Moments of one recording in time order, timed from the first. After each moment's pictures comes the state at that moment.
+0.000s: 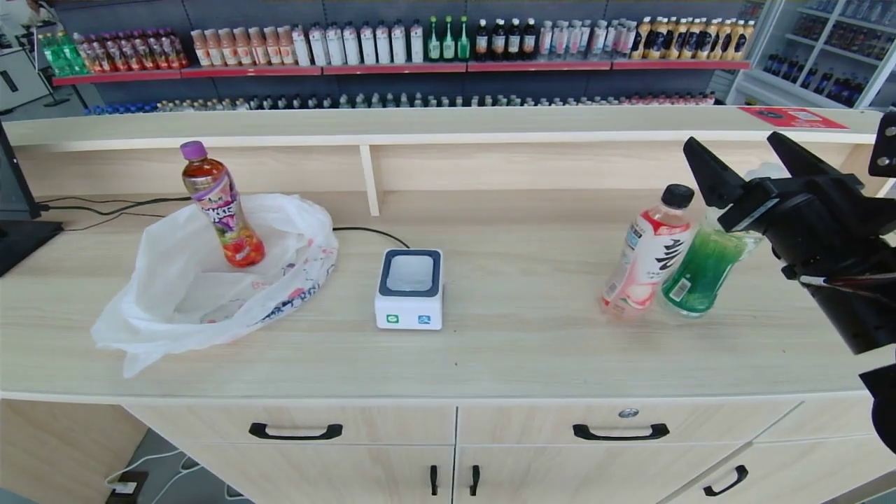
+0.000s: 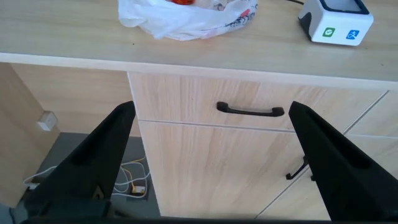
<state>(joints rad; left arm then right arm) 0.00 0.00 0.00 0.01 0.00 0.00 0.24 1.64 -0.60 -1.57 -0.02 -0.05</state>
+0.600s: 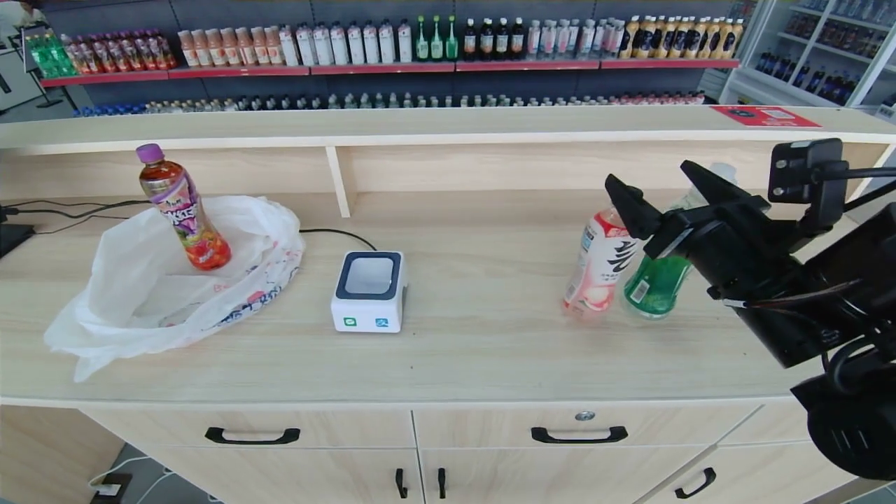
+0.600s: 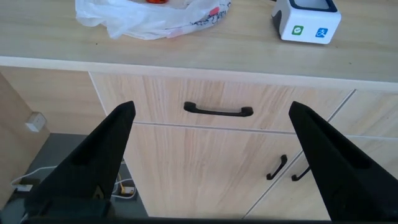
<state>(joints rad) 0.00 0.00 0.00 0.01 0.00 0.00 0.38 1.75 -0.63 -1.57 -0.03 -0.07</state>
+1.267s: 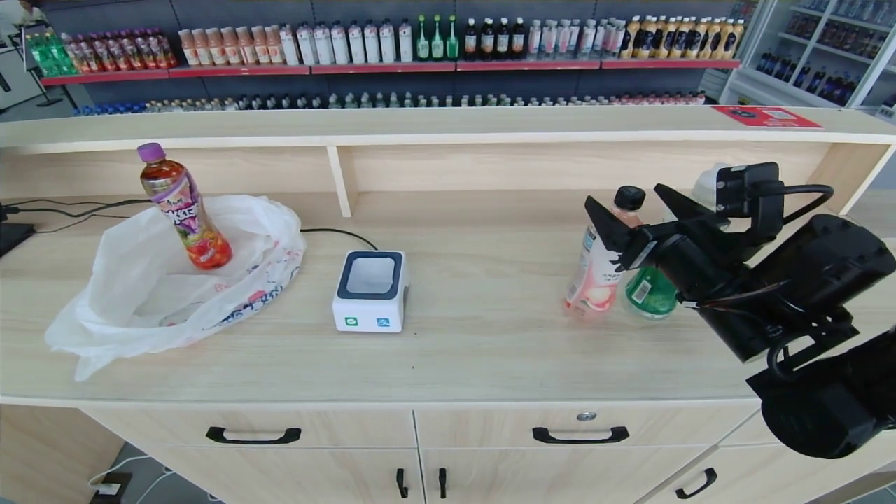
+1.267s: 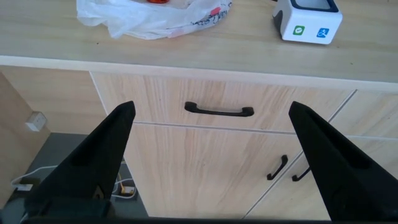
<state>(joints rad) 0.00 0.00 0.00 0.01 0.00 0.00 0.35 1.87 -0.68 -1.57 -0.03 -0.05</state>
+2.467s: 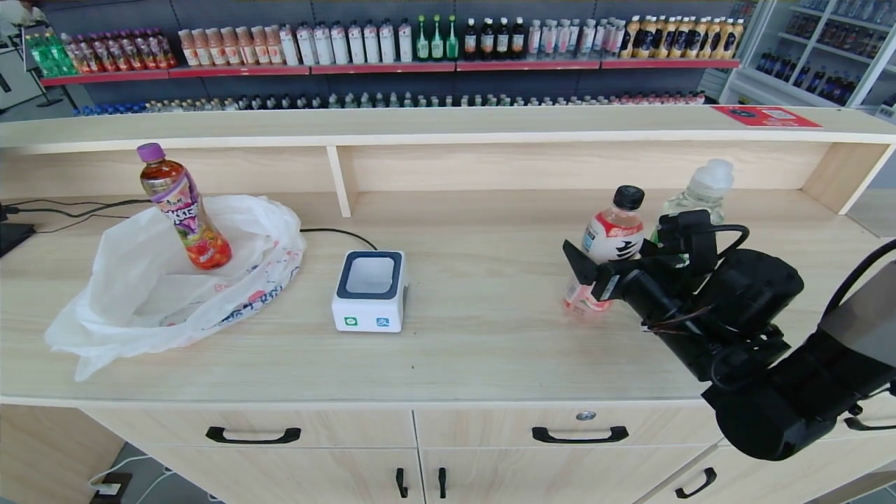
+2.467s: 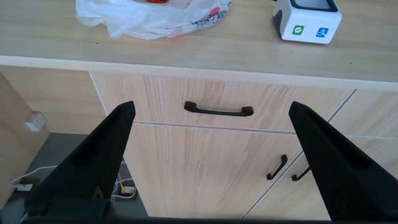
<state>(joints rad) 0.00 0.00 0.00 0.01 0.00 0.00 0.34 2.03 -0.69 -1.57 -0.07 -0.01</state>
